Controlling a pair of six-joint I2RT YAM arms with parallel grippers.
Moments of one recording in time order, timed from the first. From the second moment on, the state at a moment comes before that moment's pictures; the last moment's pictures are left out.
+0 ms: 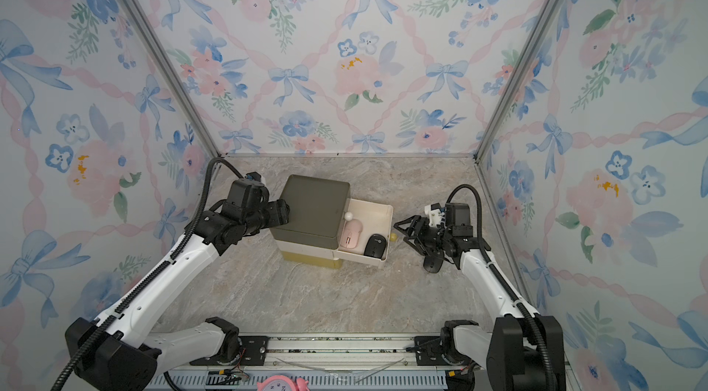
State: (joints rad) left arm -0.41 1.16 1.09 -0.72 -0.15 -0.50; right arm 0.03 1.14 0.71 -0.39 -0.72 0.78
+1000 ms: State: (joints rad) left arm -0.58 1.16 1.17 -0.68 -0.09 -0.50; right arm 0.74 1.44 1.21 -0.79 0.01 0.67
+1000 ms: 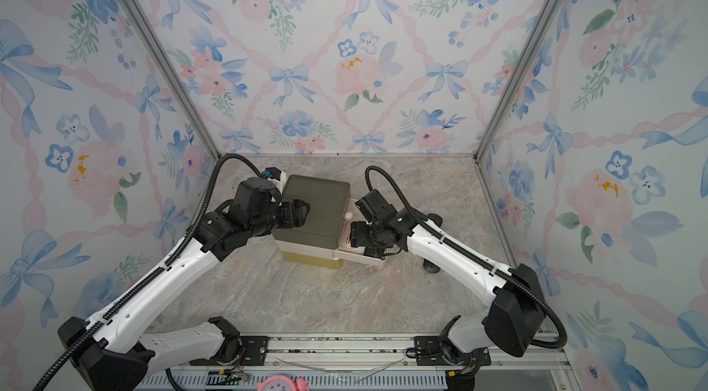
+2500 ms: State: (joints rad) left arm -0.58 1.18 1.09 -0.60 -0.16 -0.55; right arm 0.71 1.62 1.25 -0.69 0.04 0.68
